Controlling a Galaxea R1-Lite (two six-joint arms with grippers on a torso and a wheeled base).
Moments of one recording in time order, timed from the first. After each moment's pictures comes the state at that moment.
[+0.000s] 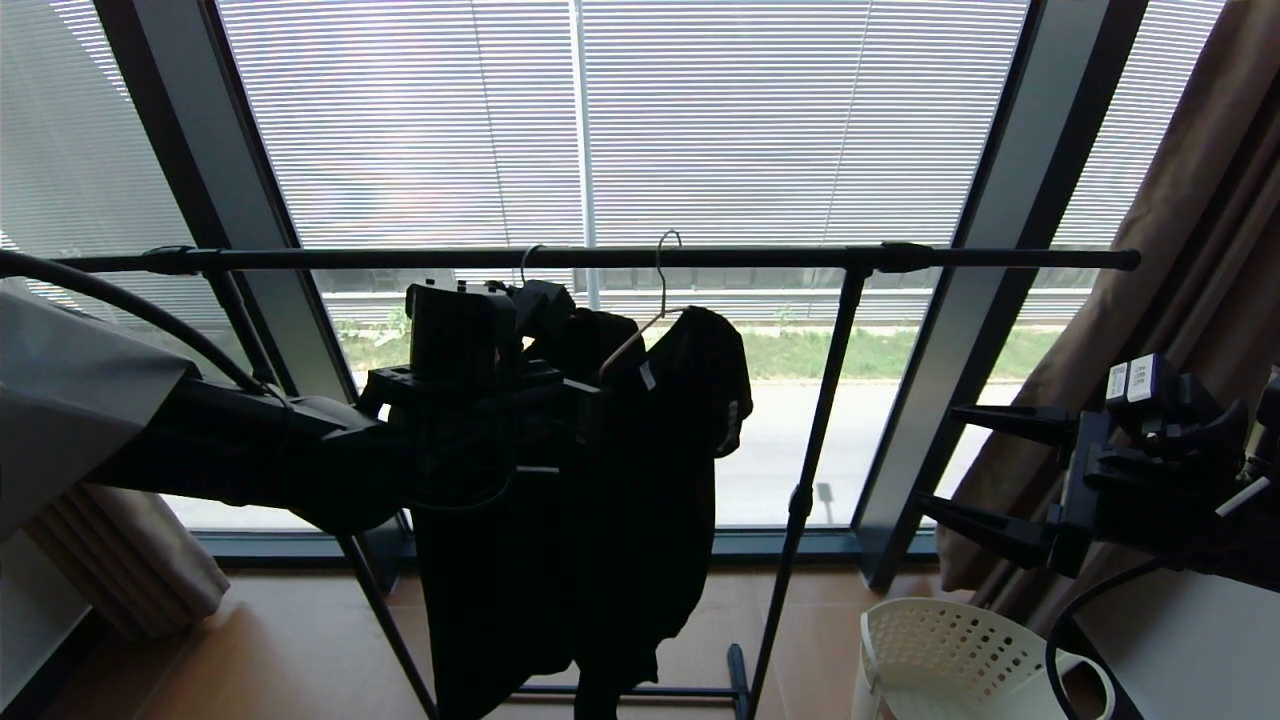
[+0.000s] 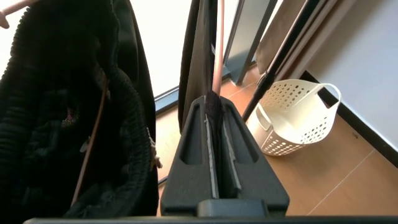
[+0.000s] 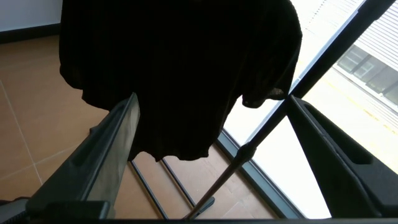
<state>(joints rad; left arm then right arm) -0.49 1.98 -1.12 -0.52 -0.13 0.00 0.03 1.56 -0.46 -0.80 0.78 -0.38</state>
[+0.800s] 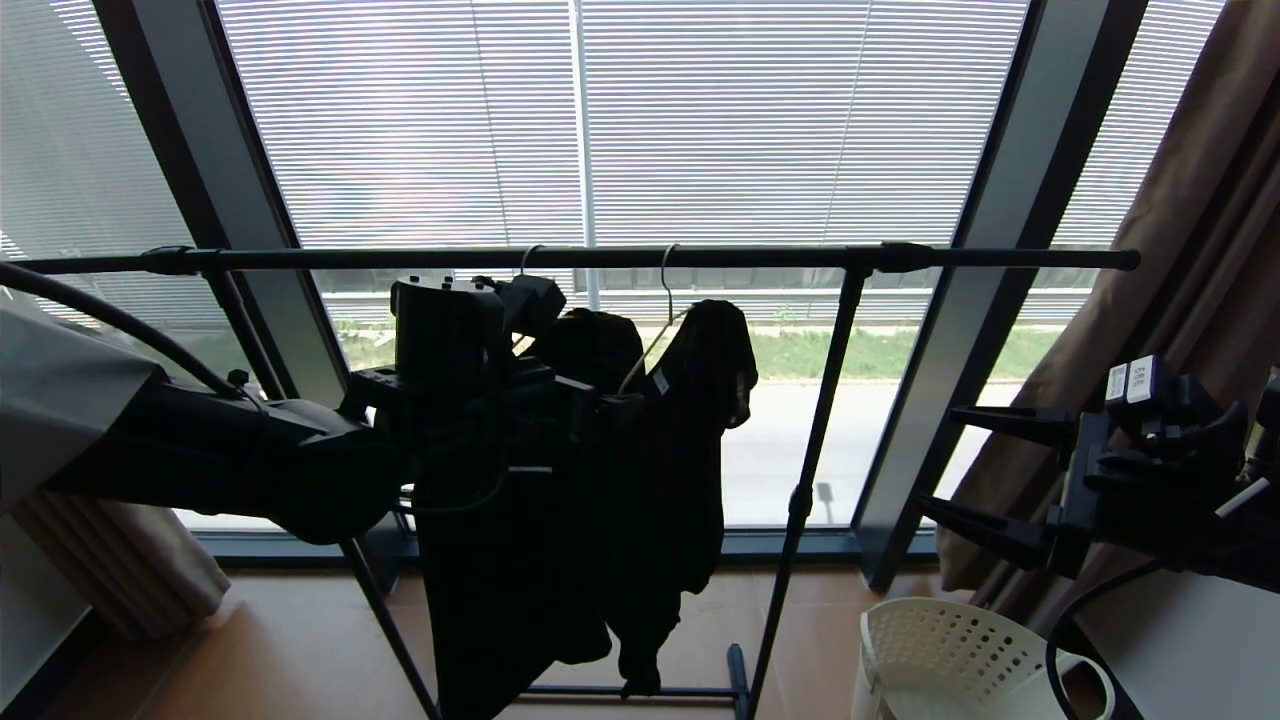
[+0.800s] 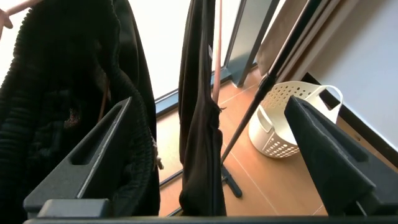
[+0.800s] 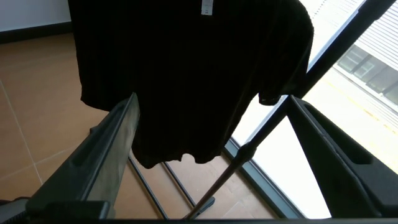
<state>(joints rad) -0.49 1.94 -1.07 -0.54 -0.10 0.00 0.03 1.56 -0.45 -0.80 0.78 -0.38</state>
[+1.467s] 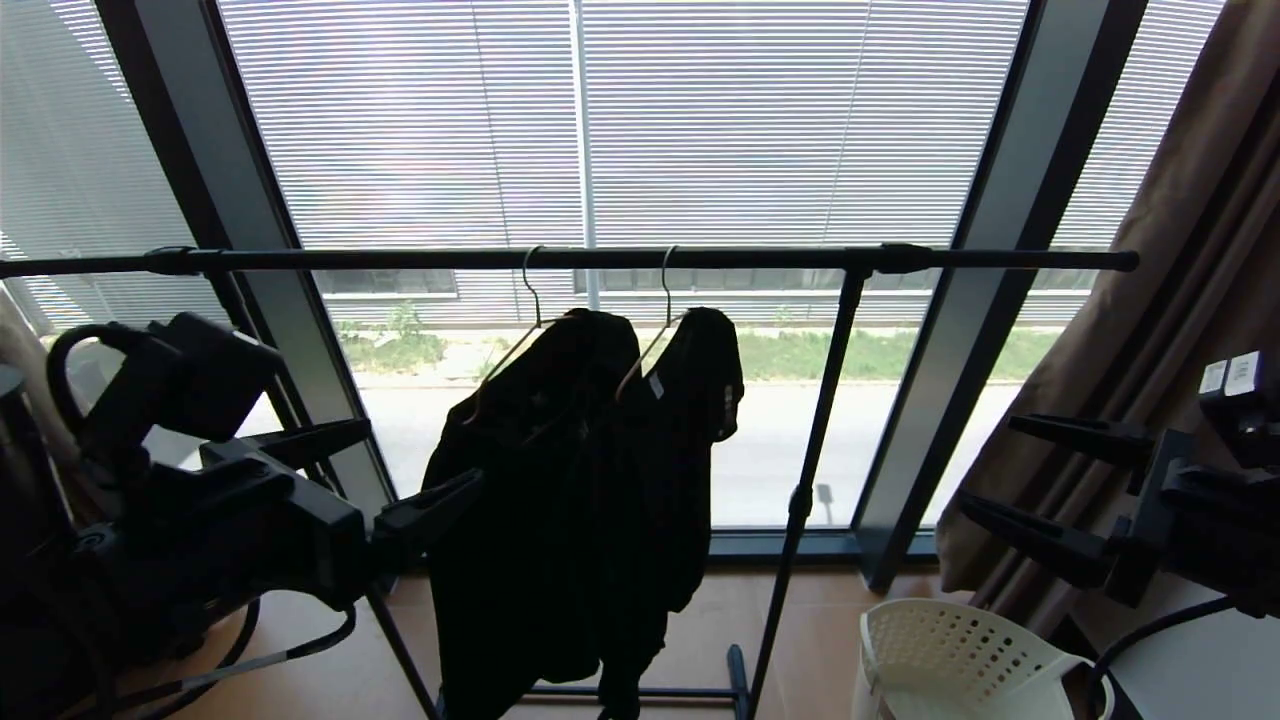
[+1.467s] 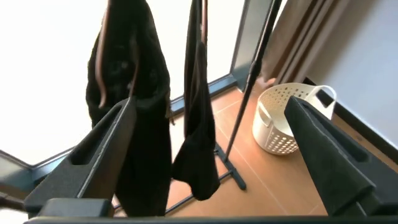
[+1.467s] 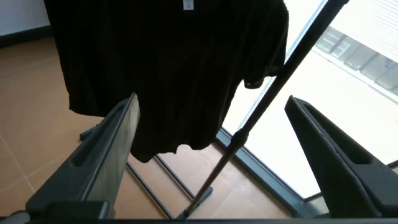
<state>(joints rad) -0.52 1.23 -0.49 -0.53 0.06 0.07 0.07 1.34 -0.36 -0.77 0.61 -0.18</state>
